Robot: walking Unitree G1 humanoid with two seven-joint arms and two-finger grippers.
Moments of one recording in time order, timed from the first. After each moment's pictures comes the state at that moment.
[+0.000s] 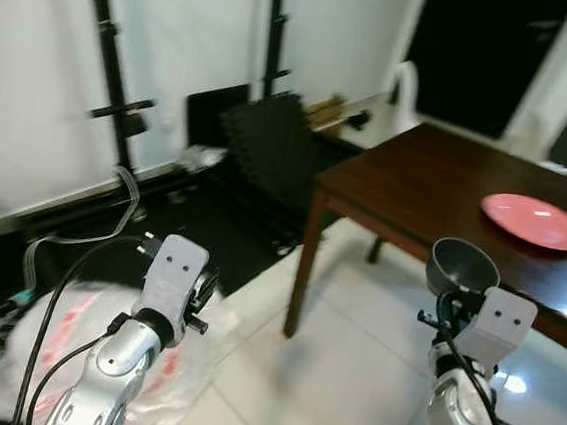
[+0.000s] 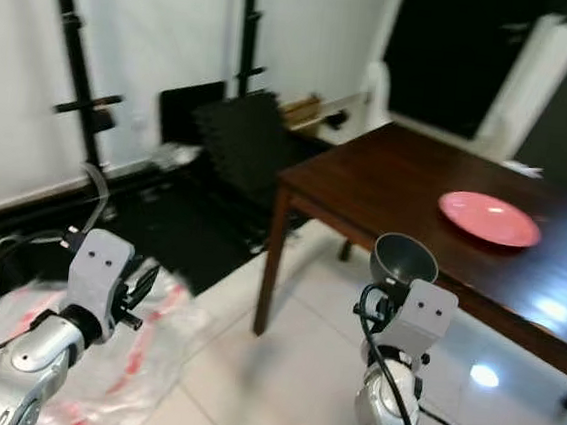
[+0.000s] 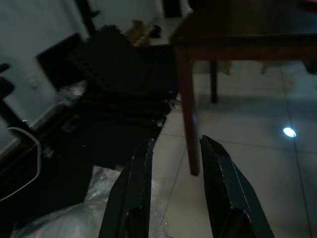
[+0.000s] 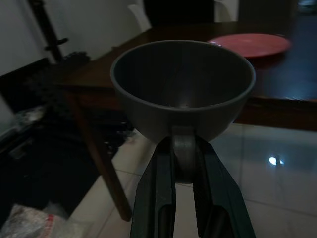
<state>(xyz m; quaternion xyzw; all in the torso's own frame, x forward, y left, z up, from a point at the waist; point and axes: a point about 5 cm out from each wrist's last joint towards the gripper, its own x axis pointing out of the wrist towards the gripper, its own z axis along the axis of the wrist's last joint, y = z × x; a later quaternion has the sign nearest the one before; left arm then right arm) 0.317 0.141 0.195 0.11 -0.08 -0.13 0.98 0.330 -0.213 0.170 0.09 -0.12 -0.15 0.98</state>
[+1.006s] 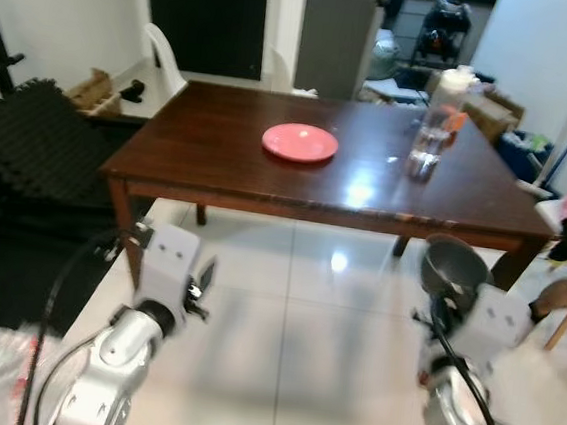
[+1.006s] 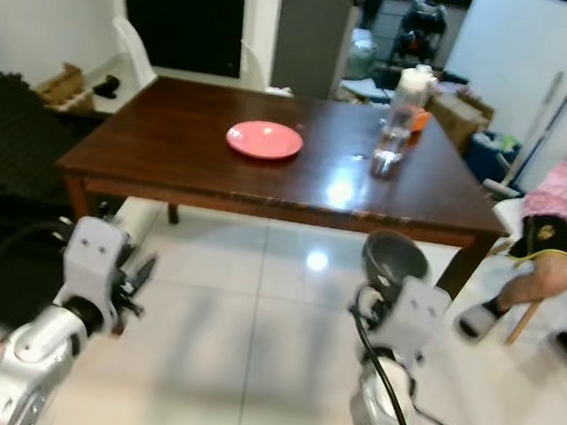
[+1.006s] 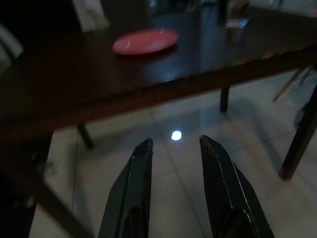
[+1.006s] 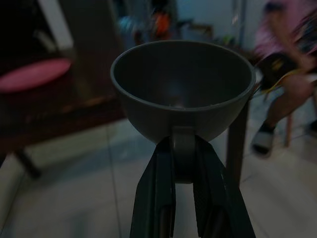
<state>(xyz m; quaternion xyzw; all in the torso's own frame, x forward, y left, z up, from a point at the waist) 0.321 0.136 0.205 0.08 -0.10 -0.13 0.98 0.329 -0.215 0.174 0.09 -0.13 -0.15 0.97</state>
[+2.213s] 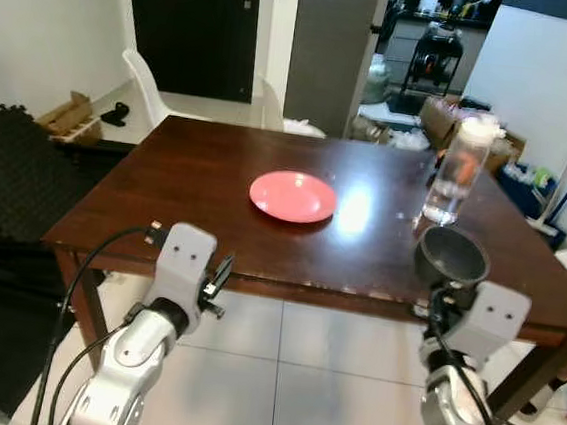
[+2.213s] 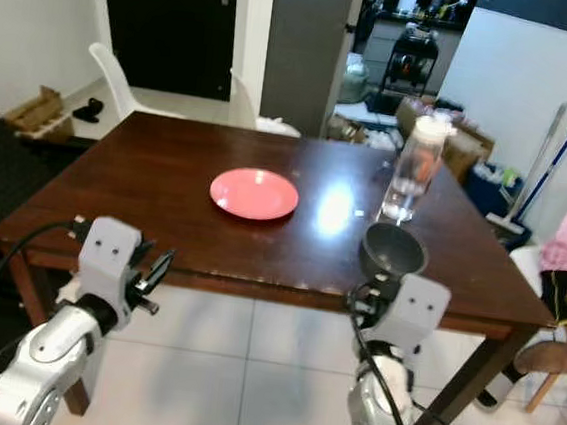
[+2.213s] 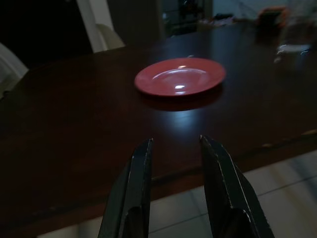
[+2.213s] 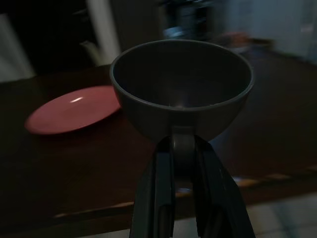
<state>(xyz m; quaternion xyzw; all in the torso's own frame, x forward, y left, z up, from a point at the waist) 0.326 0.131 0.205 0.07 -0.12 -0.13 0.98 0.332 -0.193 0.183 0.07 -0.16 -0.09 0.98</state>
